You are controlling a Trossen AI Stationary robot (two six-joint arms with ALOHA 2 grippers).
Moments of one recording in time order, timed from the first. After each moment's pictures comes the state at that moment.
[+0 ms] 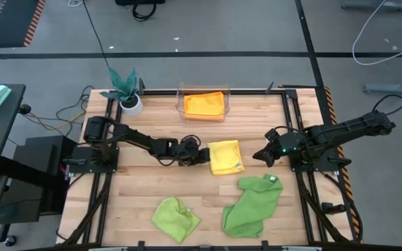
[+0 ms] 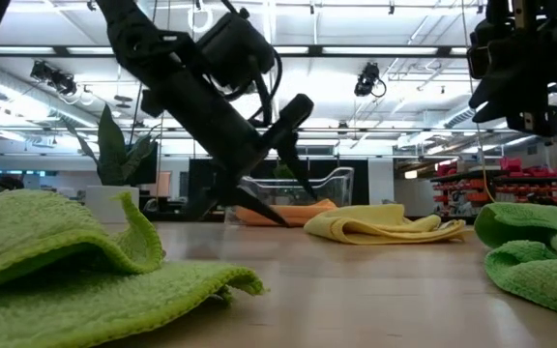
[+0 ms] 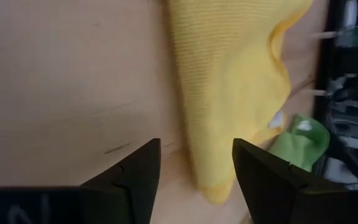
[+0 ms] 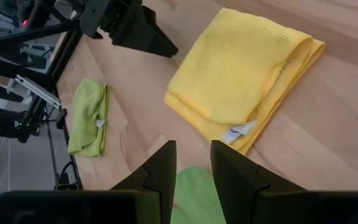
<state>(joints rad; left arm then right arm) -0.04 1.90 0.93 0.27 -0.09 -1.54 0.21 0.64 0.46 -0.50 0.15 1.07</state>
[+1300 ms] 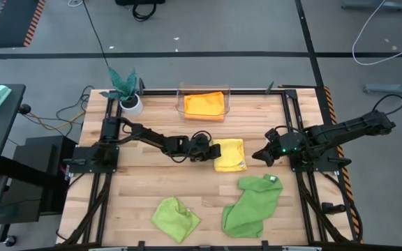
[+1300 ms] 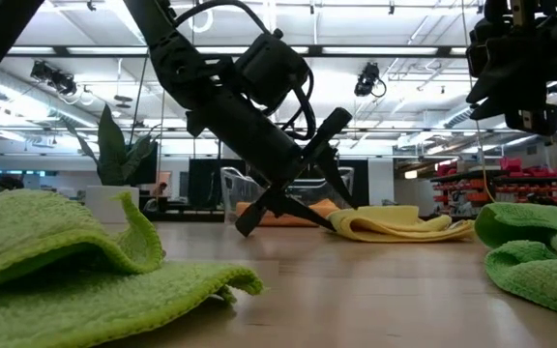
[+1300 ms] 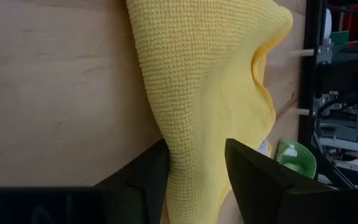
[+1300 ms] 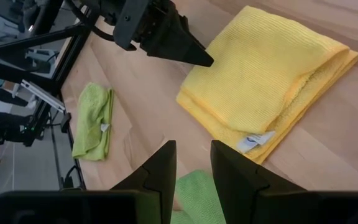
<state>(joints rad) 0.01 2.08 1.10 0.32 -0.09 -1.47 0.22 0.64 0.46 -0.48 0.16 1.08</state>
